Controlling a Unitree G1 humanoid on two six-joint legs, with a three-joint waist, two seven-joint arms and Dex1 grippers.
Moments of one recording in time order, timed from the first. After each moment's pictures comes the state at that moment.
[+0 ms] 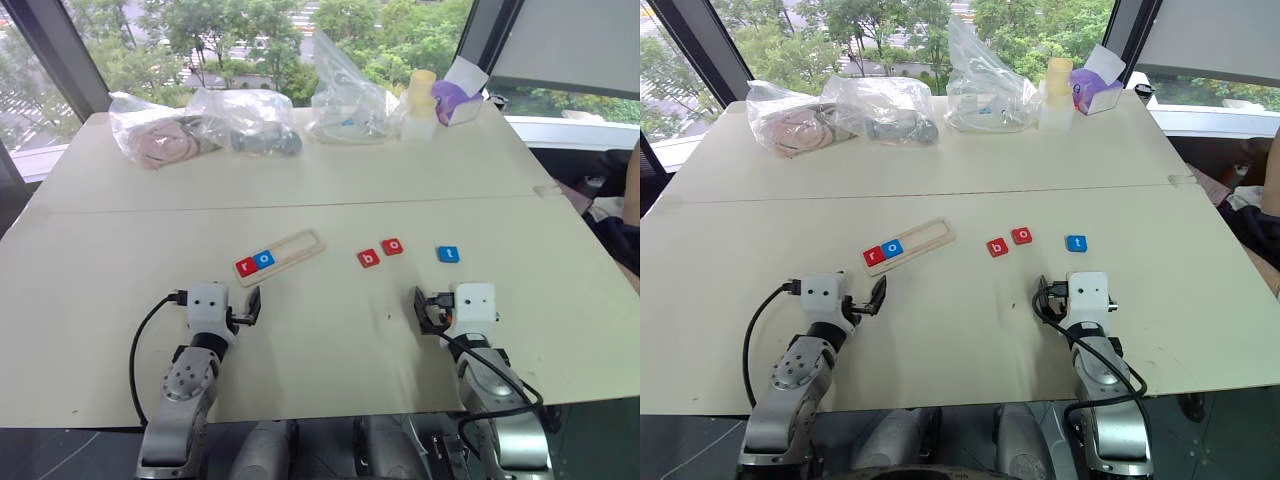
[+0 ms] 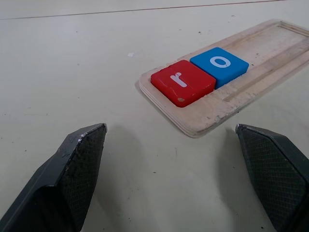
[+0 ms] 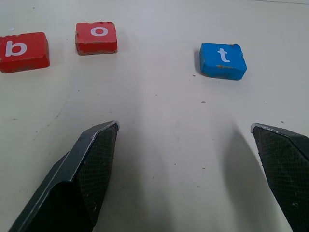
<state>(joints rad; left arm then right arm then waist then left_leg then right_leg) 0.15 0.12 0.02 -0.34 -0.08 0.32 -0.12 0.16 -0.13 -0.05 -0.43 -0.01 0.47 0.03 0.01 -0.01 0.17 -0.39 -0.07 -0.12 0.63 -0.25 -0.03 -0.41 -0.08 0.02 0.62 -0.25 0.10</state>
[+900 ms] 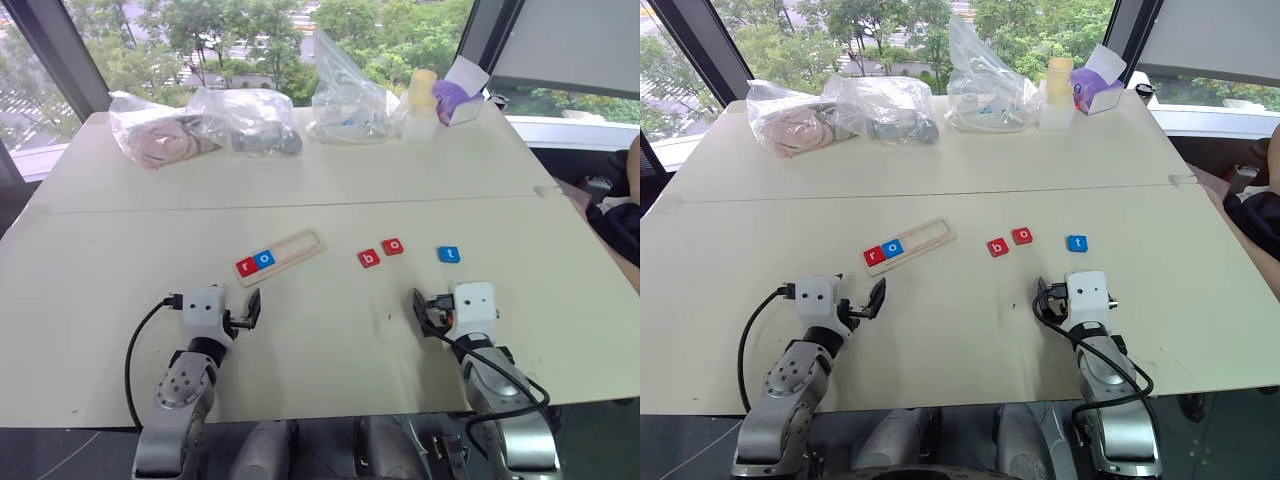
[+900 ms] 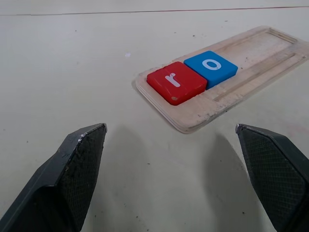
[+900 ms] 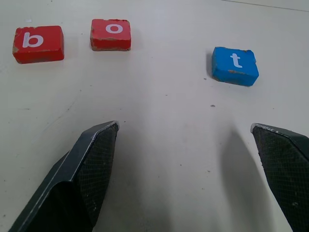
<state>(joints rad) 0.19 0.12 0.03 -0.41 -0.12 0.35 -0.14 0.16 -0.19 -0.04 -0.44 -0.01 0.46 0.10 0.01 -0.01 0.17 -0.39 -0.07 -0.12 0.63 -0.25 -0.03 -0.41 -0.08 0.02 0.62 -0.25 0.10</state>
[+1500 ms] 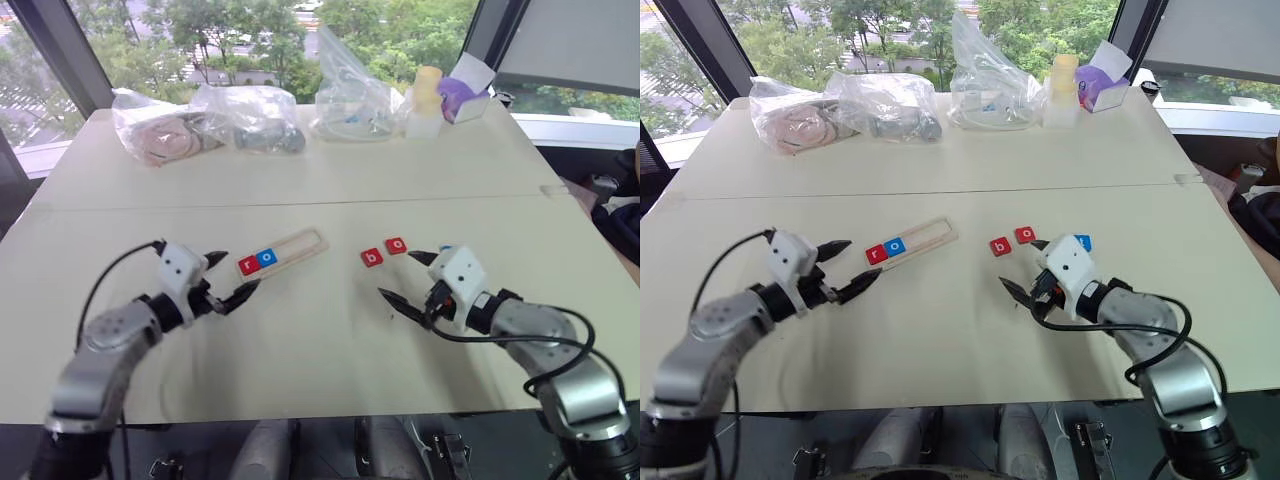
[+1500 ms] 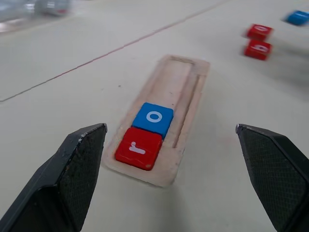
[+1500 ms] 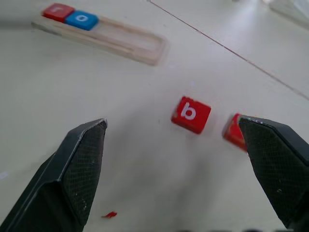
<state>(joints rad) -0.14 0.66 0.13 -0.17 -0.42 0.39 -0.82 -0.09 -0.66 -0.02 -0.52 0.26 0.54 0.70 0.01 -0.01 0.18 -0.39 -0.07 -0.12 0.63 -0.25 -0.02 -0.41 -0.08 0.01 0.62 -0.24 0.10</state>
